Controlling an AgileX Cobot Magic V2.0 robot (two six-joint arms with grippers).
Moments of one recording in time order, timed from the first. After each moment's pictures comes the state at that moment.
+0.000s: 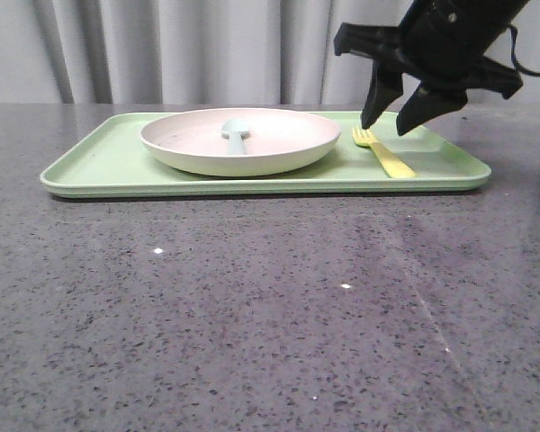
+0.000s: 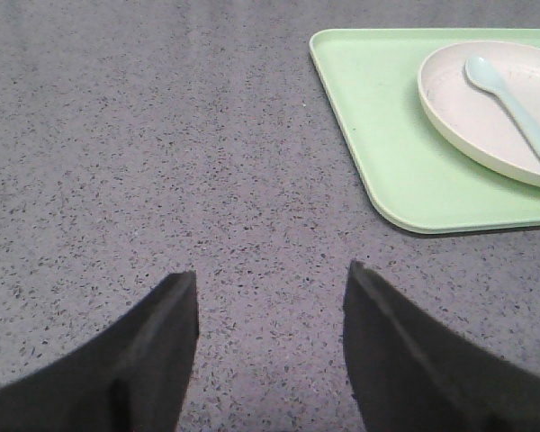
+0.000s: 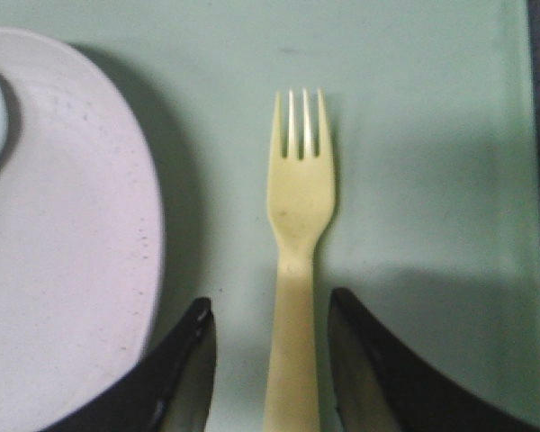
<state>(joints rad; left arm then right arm) 0.11 0.51 -0.51 -0.40 0.59 0.29 0.32 1.71 -1.29 0.20 0.47 0.19</state>
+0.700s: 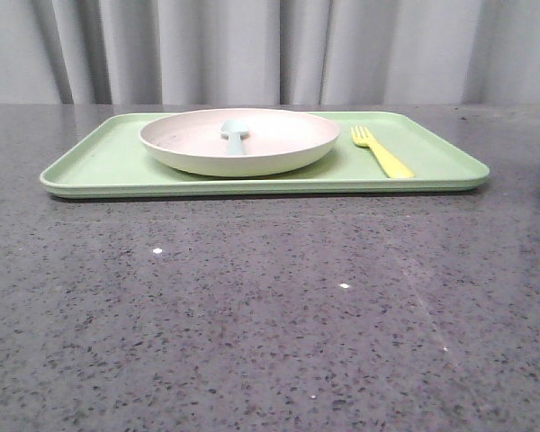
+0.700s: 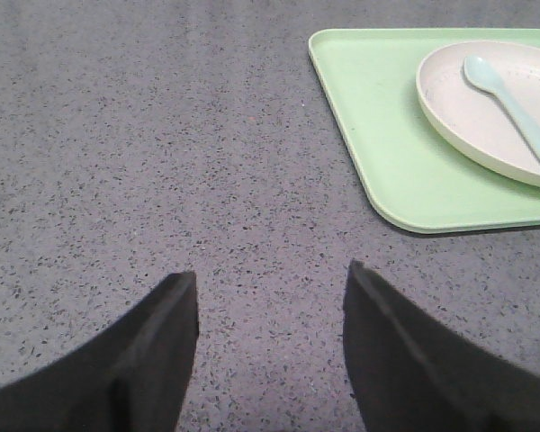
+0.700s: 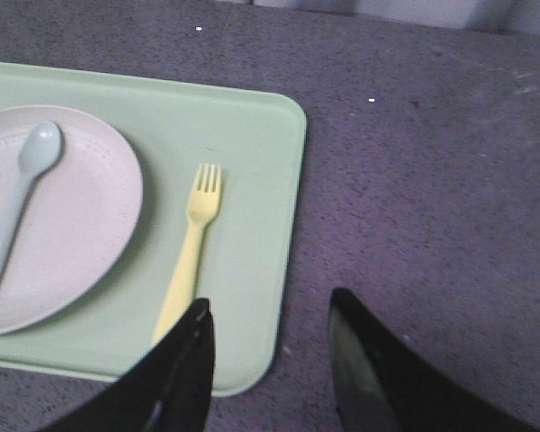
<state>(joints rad) 0.11 0.51 -0.51 -0.40 0.59 0.29 0.30 1.20 -1.27 -0.11 0.79 0.19</state>
